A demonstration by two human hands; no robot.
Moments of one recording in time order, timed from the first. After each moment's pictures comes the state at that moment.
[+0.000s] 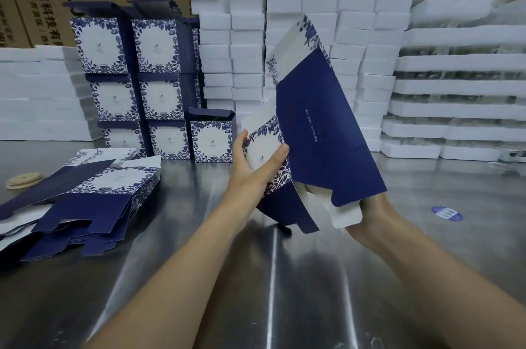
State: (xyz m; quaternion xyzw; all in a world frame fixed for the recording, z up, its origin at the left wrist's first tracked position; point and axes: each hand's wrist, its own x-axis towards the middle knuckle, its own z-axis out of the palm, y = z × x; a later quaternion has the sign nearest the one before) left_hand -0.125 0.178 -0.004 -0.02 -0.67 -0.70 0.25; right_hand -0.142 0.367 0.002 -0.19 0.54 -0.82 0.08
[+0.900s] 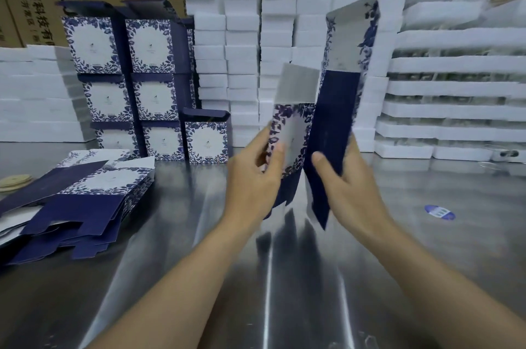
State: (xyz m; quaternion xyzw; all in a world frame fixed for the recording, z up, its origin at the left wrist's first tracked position) left_hand -0.106 0.202 0.004 -0.13 -0.73 -0.51 0.44; right_hand -0.133 0.368 0.008 -0.32 0.70 -0.59 -0.24
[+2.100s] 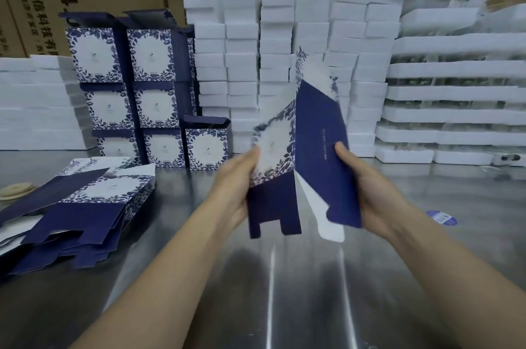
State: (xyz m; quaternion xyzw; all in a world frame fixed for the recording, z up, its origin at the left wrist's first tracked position) left_hand -0.123 0.178 0.018 0.04 -0.53 -0.83 0.19; right_hand -0.160 0.393 0.021 -0.17 0.53 -0.81 0.16
